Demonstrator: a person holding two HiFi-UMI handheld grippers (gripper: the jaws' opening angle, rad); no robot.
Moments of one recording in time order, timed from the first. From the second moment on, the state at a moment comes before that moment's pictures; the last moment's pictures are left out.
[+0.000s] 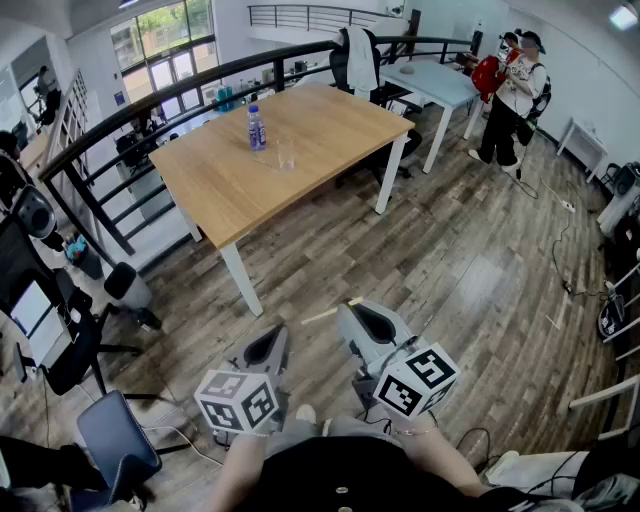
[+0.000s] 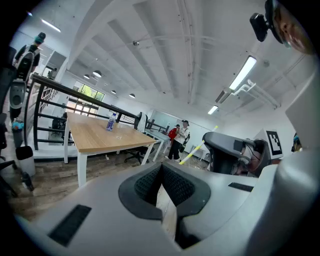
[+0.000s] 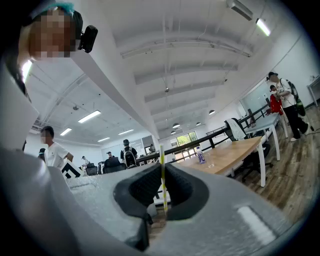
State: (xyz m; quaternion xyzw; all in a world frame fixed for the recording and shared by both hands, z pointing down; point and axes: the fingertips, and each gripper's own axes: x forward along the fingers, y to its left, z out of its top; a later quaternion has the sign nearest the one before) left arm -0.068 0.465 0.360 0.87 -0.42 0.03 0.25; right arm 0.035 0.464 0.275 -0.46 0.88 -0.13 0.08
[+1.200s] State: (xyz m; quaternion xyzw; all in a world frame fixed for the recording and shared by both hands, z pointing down) left arm -0.079 0.420 0.368 0.90 -0.36 0.03 0.24; right arm 0.009 0.426 0.288 -0.49 0.86 -0.12 0.08
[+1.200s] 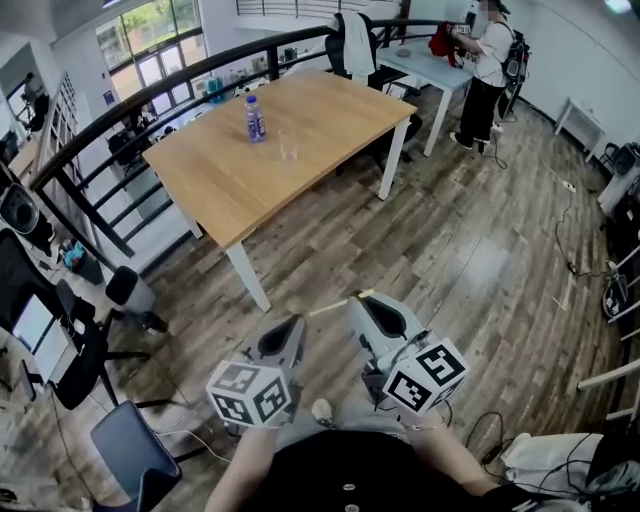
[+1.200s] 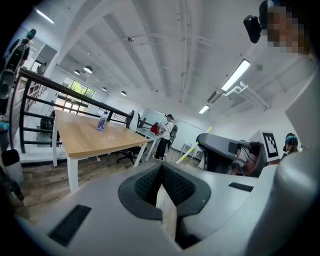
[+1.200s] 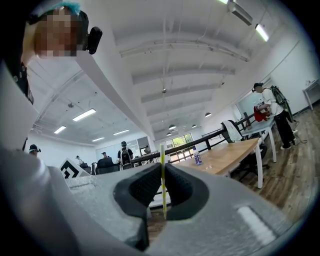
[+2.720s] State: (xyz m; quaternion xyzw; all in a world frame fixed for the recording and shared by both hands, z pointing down) left arm -0.029 0.123 0.373 0.88 -0.42 0.00 0.23; right arm 0.061 0.119 0.297 -0.43 0.89 -0.11 0.09
